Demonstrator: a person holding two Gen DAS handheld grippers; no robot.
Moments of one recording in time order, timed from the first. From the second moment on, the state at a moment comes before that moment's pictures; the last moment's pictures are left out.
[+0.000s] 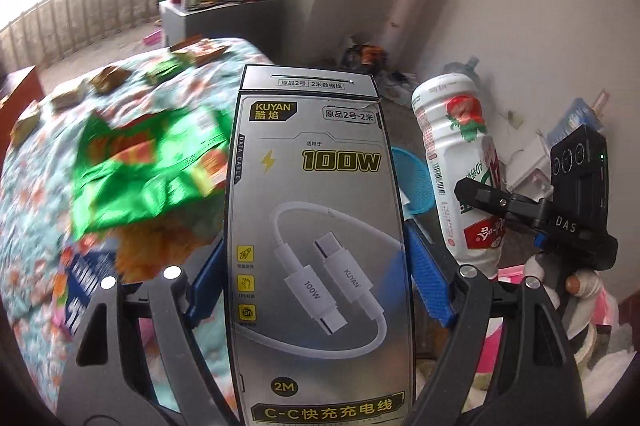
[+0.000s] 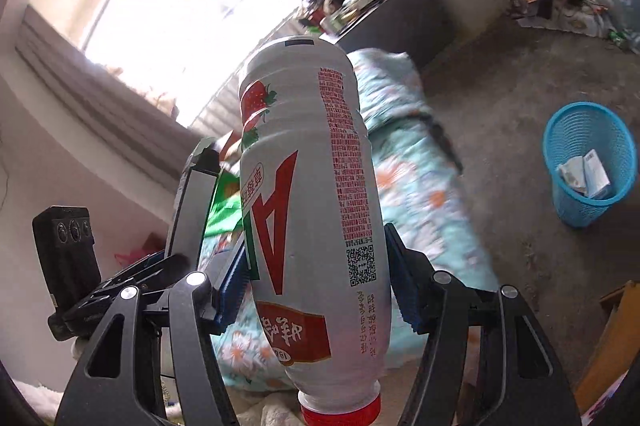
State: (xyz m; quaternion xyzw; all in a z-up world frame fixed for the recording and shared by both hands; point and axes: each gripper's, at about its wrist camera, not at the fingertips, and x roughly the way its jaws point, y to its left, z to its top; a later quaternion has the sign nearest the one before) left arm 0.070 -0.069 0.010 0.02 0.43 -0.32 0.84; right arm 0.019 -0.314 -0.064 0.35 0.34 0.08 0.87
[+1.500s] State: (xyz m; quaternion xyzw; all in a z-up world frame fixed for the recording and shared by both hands) left arm 0.227 -0.413 -0.097 0.02 0.55 -0.45 0.71; right arm 0.020 -0.553 -0.293 0.60 0.28 -0.20 0.73
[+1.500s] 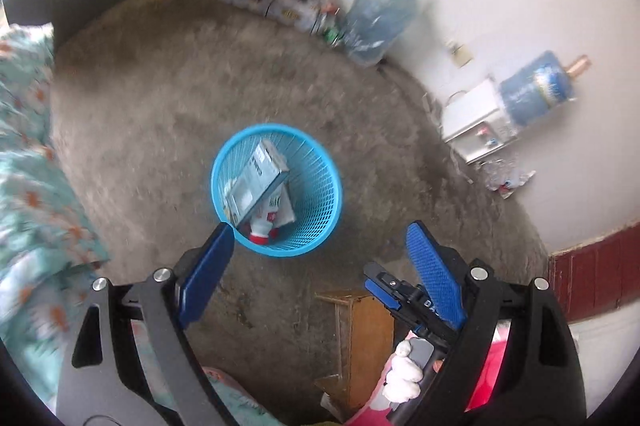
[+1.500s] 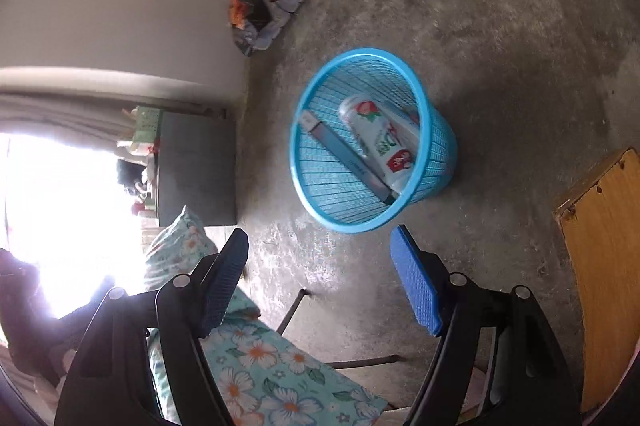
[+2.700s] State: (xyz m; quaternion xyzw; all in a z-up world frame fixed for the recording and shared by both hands) left arm 0.071 0.154 0.003 -0.20 0.34 -0.19 0.90; right arm 0.112 -0.247 -0.119 0.39 0.39 0.17 0.82
